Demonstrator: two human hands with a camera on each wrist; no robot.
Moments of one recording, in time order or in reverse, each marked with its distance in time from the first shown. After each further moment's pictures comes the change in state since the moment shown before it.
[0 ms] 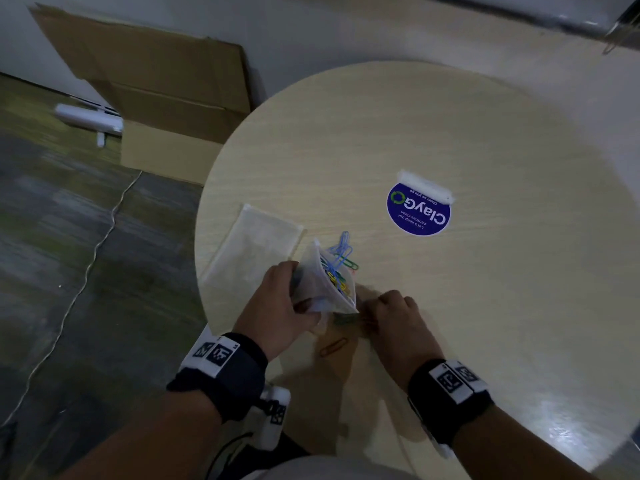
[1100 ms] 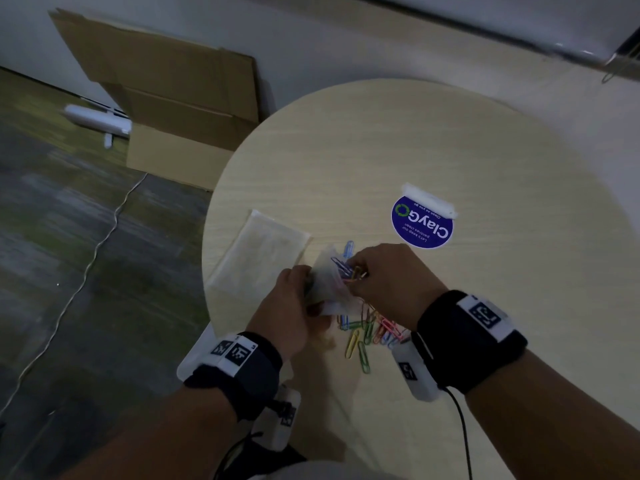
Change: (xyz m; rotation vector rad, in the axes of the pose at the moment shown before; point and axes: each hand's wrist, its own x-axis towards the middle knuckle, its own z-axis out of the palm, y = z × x) left_hand 0.000 0.015 -0.001 0.003 -0.063 -0.031; right_hand 0.032 -0.056 -0.125 0.122 -0.022 -0.133
